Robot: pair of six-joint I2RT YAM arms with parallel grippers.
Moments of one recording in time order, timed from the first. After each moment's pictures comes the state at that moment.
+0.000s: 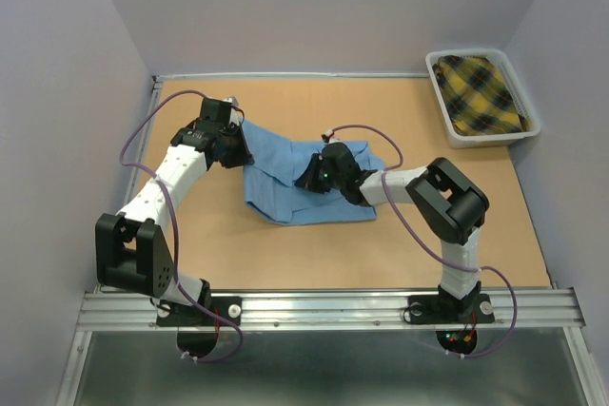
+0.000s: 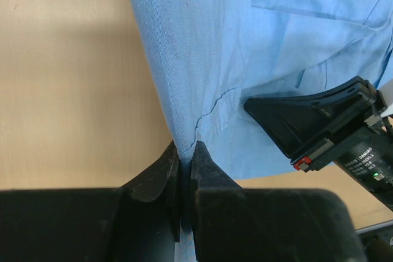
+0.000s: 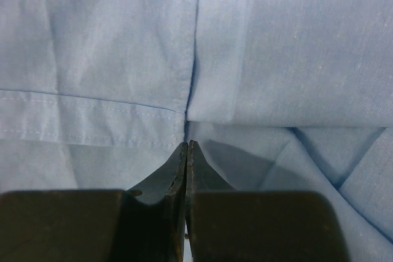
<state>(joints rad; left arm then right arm) -0.25 1.44 1.17 -0.64 0.11 -0.47 0.73 1.97 1.04 0.37 -0.10 0.85</state>
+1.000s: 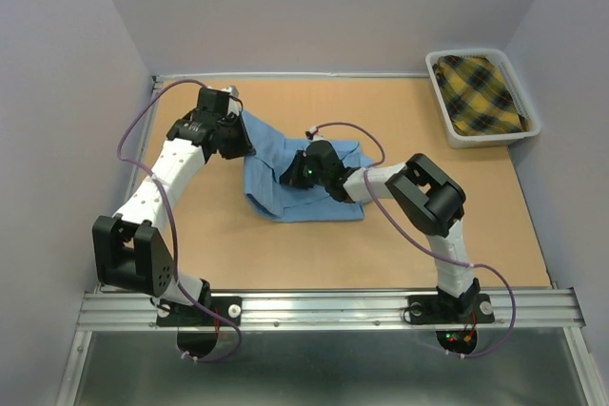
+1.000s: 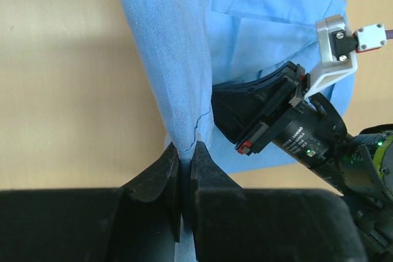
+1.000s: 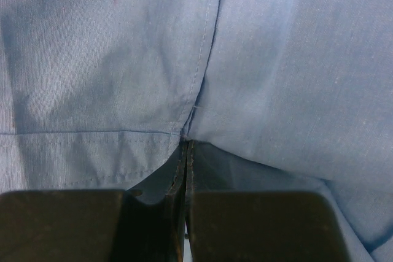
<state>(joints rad) -0.25 1.44 1.27 -0.69 0.14 -0.47 0.76 2.11 1.19 0.43 -0.14 0.87</state>
